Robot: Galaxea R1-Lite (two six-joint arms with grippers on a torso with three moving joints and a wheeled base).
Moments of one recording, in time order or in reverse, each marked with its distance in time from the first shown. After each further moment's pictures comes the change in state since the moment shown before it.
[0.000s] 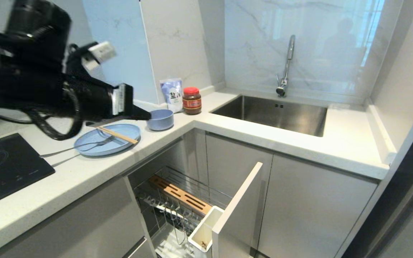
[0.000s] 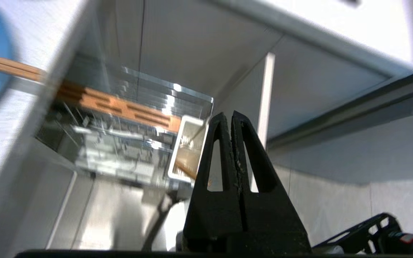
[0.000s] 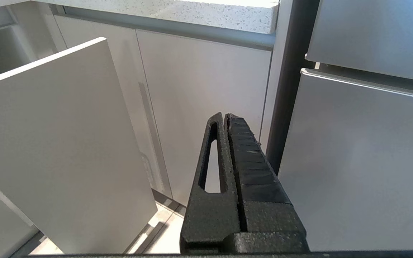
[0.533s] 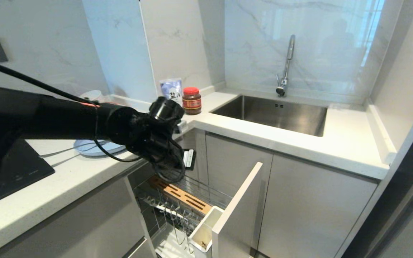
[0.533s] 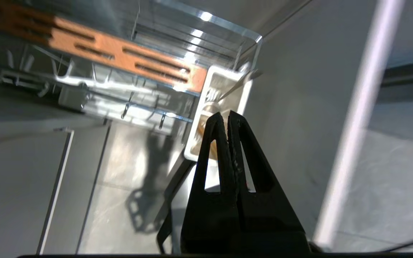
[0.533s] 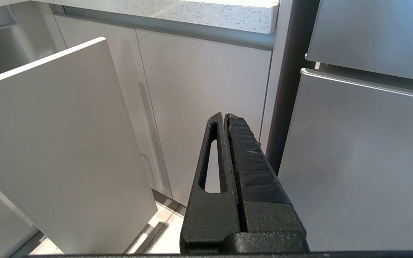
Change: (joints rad) left arm -0.115 0.411 0.067 -0.128 0.154 -0.008; right arm -0.001 0.000 0.000 0.000 0.000 0.000
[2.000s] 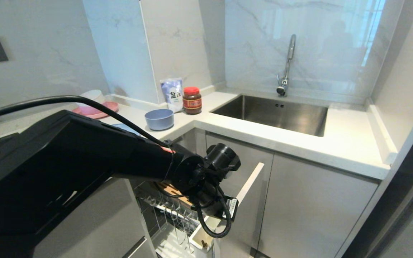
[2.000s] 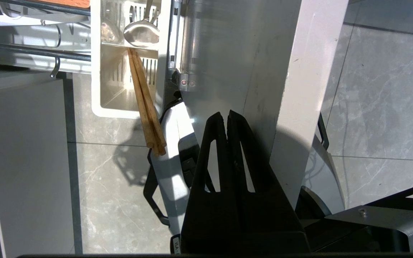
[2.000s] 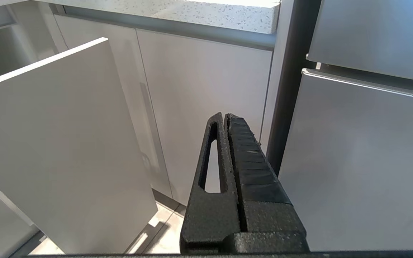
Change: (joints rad) left arm -0.325 0.179 0.071 -0.018 -0.020 -0.110; right arm 0.000 0.000 0.000 0.000 0.000 0.000
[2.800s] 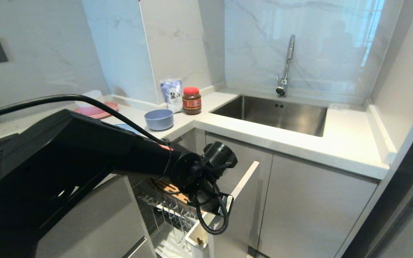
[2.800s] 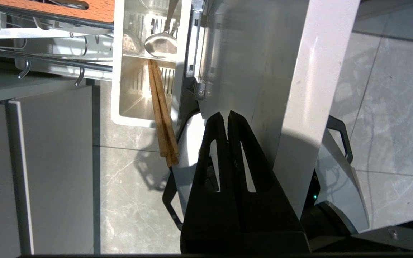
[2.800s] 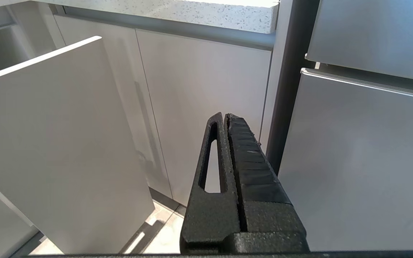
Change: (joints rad) left arm 0.050 0.010 -0.009 -0.001 0.099 0.050; right arm 0.000 0.000 0.000 0.000 0.000 0.000
